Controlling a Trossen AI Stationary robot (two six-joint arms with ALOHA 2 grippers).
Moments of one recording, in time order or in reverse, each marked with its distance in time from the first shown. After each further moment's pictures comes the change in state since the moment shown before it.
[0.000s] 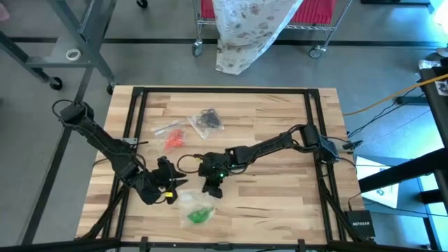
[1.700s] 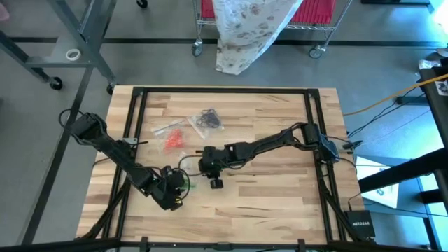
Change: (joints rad) left arm 0.048 0.278 -0.008 -0.010 0.329 -0.073; right arm -0.028 -0.015 0.023 -0.136 0.363 -0.447
